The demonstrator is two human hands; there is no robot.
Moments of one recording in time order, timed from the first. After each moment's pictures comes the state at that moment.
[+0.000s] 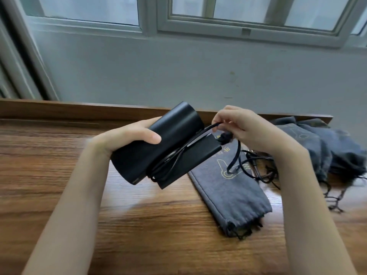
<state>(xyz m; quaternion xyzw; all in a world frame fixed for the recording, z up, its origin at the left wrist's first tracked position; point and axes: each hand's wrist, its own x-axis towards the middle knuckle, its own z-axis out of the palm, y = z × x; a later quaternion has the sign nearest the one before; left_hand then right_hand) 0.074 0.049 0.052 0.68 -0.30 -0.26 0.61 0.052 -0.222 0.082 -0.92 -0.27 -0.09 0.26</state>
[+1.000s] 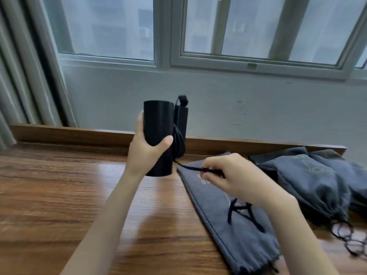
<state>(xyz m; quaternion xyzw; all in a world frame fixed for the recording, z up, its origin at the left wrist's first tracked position) 0.102 0.028 0.041 0.75 -0.11 0.25 0.60 0.040 -0.179 0.073 -0.94 -0.27 -0.09 0.16</state>
